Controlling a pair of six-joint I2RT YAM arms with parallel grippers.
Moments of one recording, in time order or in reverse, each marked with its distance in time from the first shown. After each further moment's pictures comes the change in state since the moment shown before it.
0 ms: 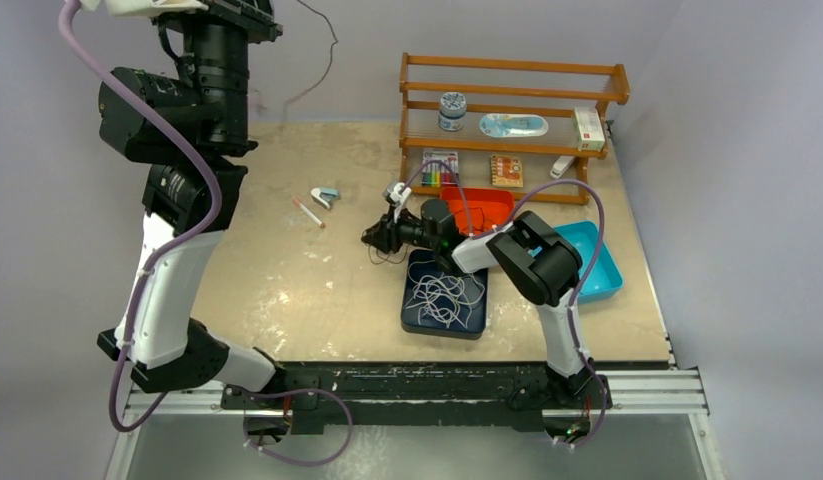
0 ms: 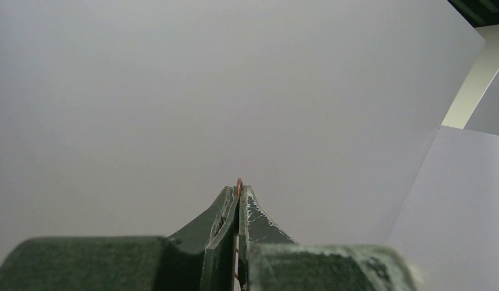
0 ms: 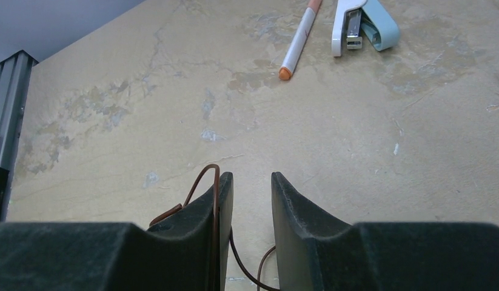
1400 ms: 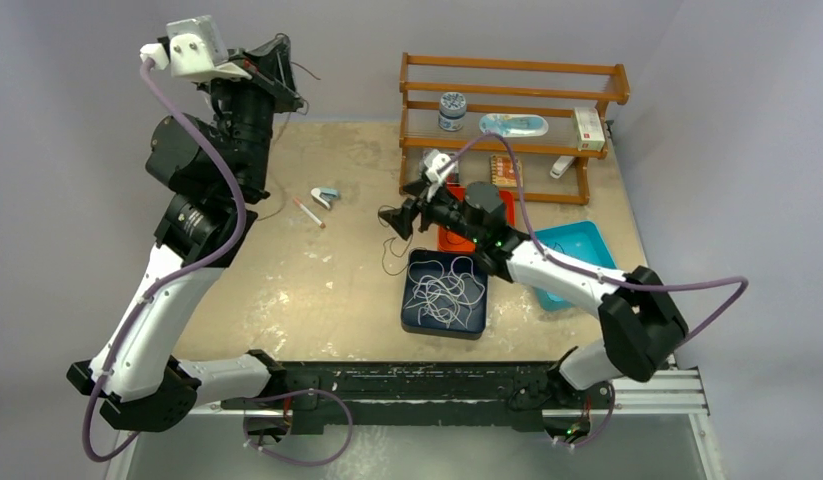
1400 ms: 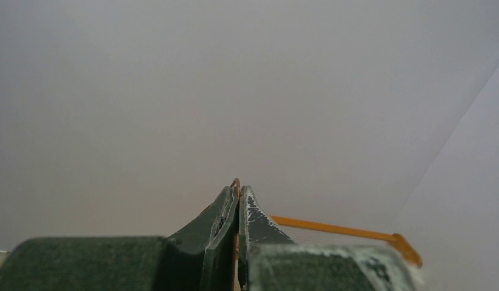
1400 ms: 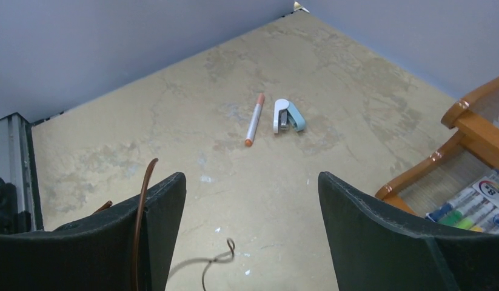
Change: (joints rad) left arm 0.000 -0.233 -0.476 0.005 -0.048 -0.039; right arm -0.001 -0.660 -0.177 -0.328 0.214 -0.135
